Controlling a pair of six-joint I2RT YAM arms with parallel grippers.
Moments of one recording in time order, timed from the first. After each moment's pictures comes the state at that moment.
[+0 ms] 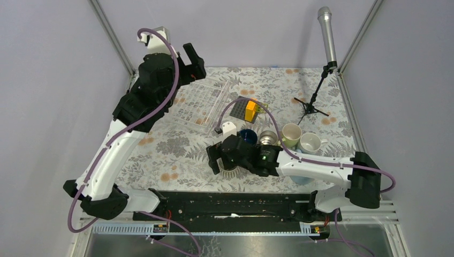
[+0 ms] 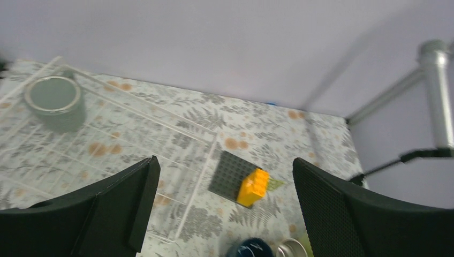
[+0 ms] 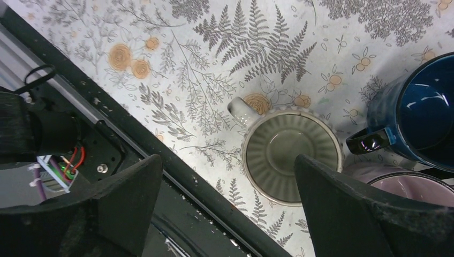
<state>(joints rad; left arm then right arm) -0.67 1.29 1.79 -0.65 -0.50 -0.45 1.21 1.44 1.06 -0.33 0.28 0.55</state>
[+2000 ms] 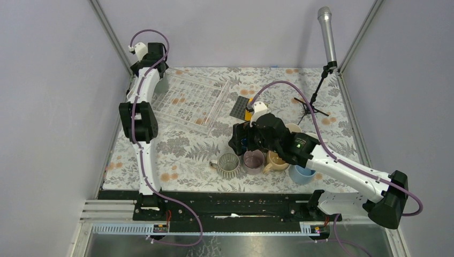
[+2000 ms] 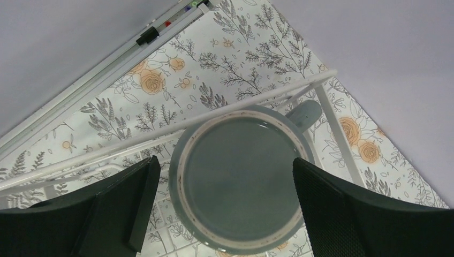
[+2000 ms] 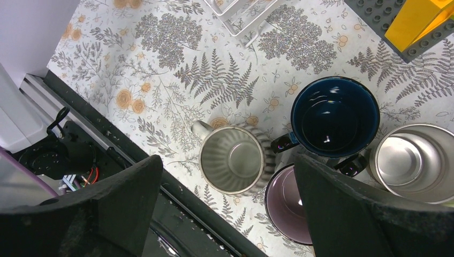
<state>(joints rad) 0.02 2.33 2.22 -0.63 -0.59 -0.61 0.95 1.17 1.03 -0.42 0.13 0.48</state>
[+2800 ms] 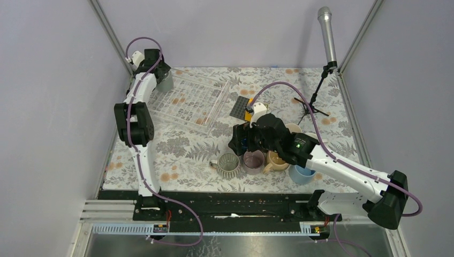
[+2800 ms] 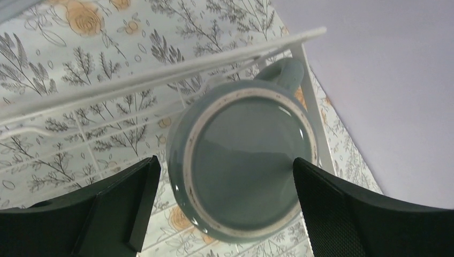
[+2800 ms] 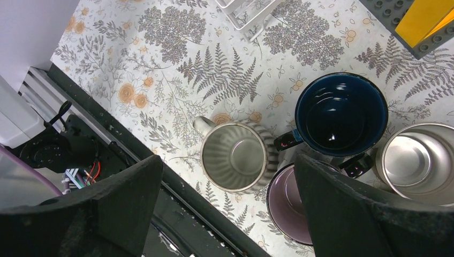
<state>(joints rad) 0.05 2.24 2.02 -0.50 -0.35 -0.84 0.94 1.17 1.01 -0.41 0.09 0.48</state>
